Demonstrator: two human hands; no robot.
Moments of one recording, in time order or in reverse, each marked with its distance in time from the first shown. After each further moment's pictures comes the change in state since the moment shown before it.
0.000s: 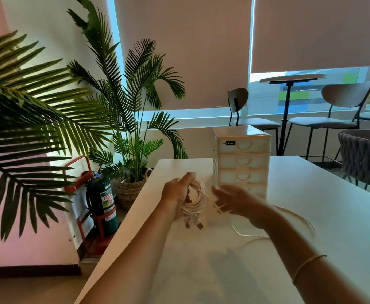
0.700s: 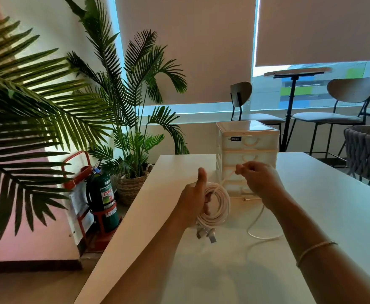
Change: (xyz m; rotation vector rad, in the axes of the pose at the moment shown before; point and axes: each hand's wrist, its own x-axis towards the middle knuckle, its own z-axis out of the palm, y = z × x) left_hand -0.019 -0.012 0.016 0.110 -0.311 0.172; right_hand 0.026 -0.010 -0.021 -0.191 0.516 -0.135
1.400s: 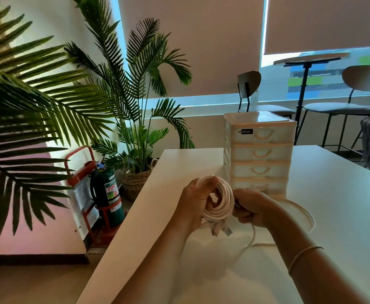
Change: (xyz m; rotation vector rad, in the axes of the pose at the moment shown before) left_hand 0.023 -0.029 -0.008 -0.286 0.079 0.038; right_hand 0.012 0.039 0.050 0.343 -0.635 0.424
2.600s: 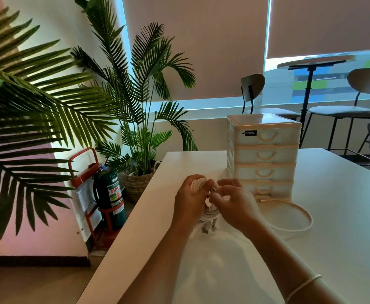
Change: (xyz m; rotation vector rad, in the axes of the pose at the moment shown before) left_hand 0.006 -0.012 -0.011 0.252 0.212 0.231; right_hand -0.010 0.003 0.042 -0.535 0.466 -0.488
